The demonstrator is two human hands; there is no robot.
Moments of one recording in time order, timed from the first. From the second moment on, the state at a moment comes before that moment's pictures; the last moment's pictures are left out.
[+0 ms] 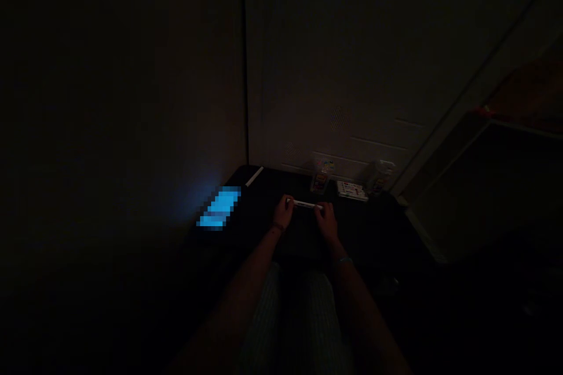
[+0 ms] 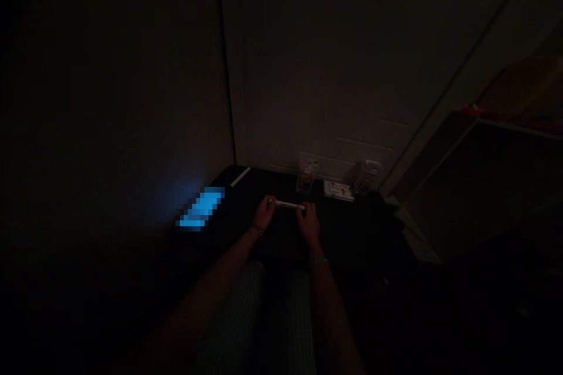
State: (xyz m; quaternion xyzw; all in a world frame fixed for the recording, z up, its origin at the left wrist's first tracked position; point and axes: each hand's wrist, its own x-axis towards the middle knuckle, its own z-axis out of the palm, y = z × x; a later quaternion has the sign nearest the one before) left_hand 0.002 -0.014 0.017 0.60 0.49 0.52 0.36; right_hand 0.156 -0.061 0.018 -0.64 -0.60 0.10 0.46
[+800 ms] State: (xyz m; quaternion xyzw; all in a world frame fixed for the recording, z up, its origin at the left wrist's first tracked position) left_hand 0.001 -0.012 0.014 0.62 0.48 0.51 0.36; right_hand 0.160 -0.056 0.013 -0.64 -0.60 0.11 0.47
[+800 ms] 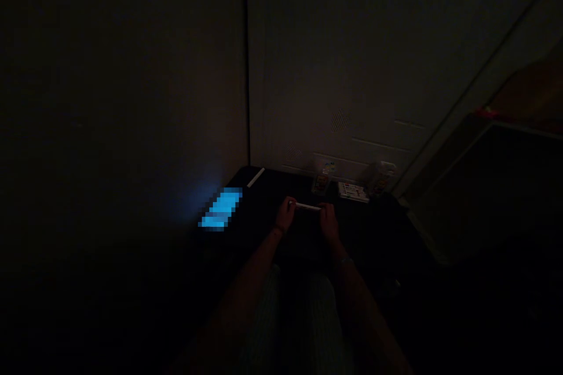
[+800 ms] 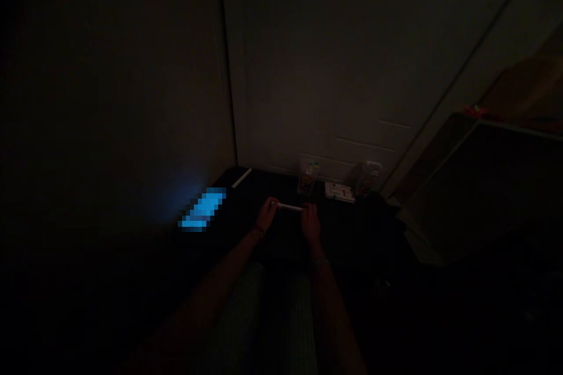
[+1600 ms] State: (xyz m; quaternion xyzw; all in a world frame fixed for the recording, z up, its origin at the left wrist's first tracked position) left_hand 0.002 -0.009 0.010 0.62 0.47 0.53 0.34; right_hand 0.162 -0.053 0.011 -0.62 -0.60 0.10 0.50
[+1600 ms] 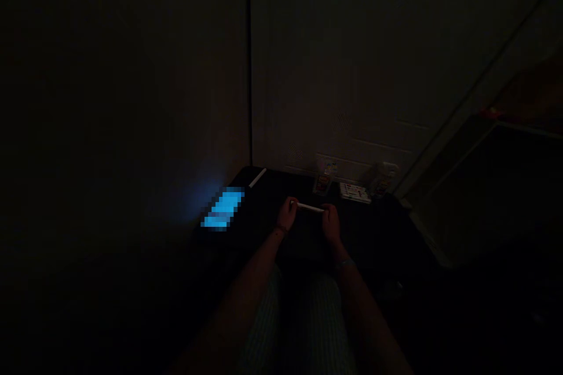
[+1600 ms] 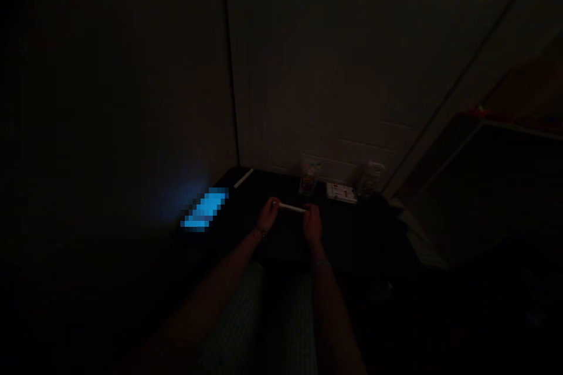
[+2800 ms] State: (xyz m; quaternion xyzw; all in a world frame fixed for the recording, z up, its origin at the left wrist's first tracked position) left_hand 0.000 -0.004 0.008 0.61 0.48 0.52 0.36; right_hand 0.162 -0.049 0.008 -0.61 -0.53 0.14 0.57
